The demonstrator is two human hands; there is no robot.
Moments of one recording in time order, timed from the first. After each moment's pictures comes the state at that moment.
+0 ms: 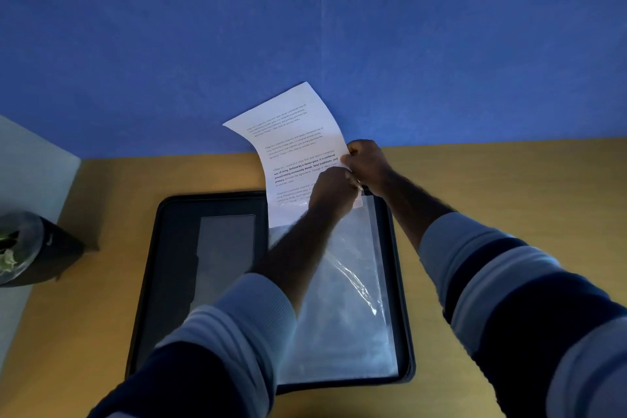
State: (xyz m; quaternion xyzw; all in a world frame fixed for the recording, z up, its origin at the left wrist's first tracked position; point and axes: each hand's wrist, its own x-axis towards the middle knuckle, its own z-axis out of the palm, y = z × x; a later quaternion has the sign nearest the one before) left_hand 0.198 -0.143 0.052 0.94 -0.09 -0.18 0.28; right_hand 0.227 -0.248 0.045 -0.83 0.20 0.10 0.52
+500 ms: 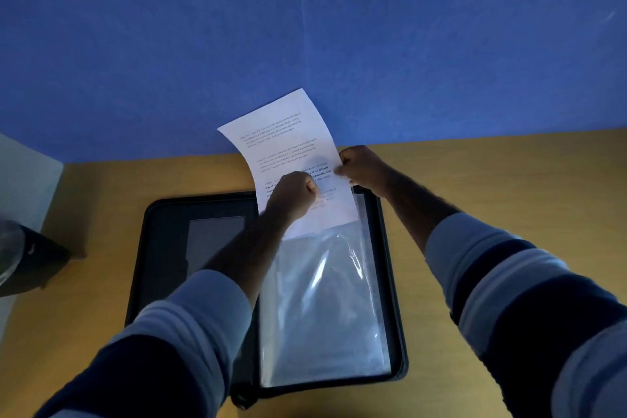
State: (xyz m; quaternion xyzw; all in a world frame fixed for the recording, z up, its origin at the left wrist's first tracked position) left_hand 0.213 -0.081 0.031 0.93 -0.07 -0.22 0.28; right_hand 0.221 -0.267 0.037 -0.84 0.15 0.19 0.48
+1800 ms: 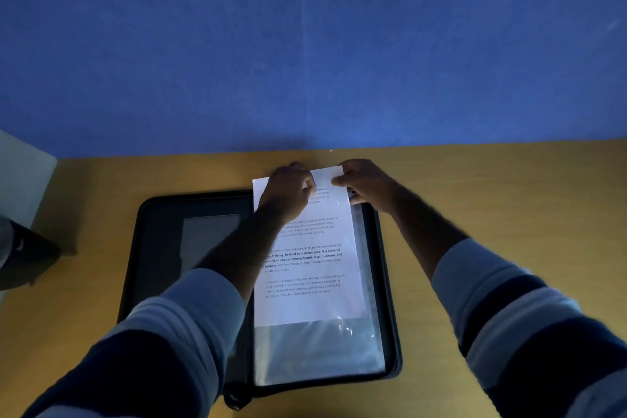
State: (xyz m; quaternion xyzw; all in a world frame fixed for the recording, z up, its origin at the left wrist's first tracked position) left_hand 0.219 -0.080 0.034 0.95 -0.20 -0.12 0.22; right_hand 0.194 -0.275 0.043 -0.74 0.18 0.24 0.60
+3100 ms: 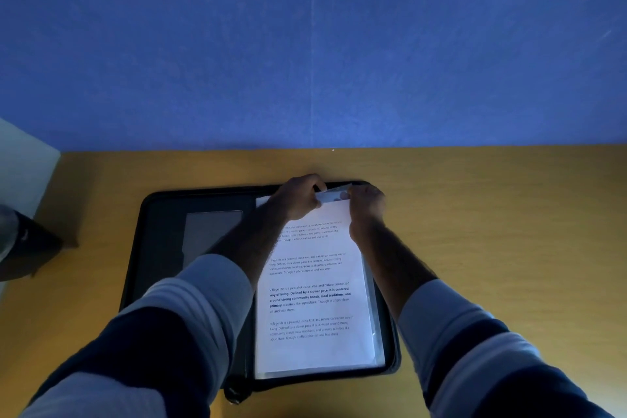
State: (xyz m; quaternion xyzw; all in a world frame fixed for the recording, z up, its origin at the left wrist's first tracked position) left_hand 0.214 -0.084 0.023 0.90 -0.16 -0.28 0.29; right_hand 0.159 -0.238 0.005 -0.60 0.46 0.00 0.65
